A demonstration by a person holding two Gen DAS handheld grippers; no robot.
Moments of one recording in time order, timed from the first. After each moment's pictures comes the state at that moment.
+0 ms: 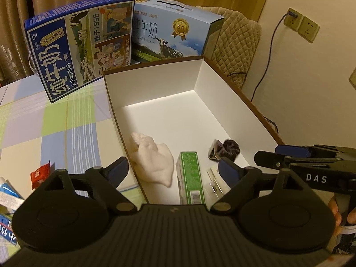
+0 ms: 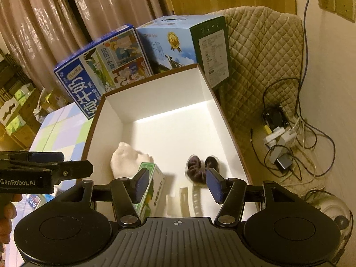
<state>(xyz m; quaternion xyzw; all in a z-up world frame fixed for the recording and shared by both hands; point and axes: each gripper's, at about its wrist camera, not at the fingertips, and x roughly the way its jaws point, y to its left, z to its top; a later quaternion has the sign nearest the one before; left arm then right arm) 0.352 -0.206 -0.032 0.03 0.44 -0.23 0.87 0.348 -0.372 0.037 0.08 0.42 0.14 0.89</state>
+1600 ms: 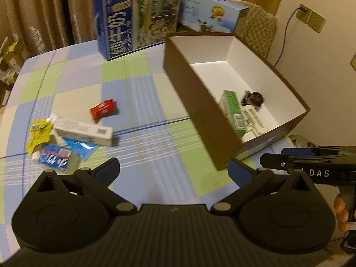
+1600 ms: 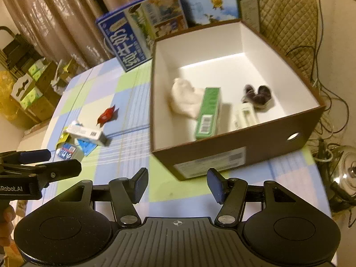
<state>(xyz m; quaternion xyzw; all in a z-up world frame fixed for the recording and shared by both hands) 0.242 -0.067 -0.029 0.04 0.46 -0.17 0.87 0.235 -0.268 0.019 0.08 0.48 0.16 0.86</state>
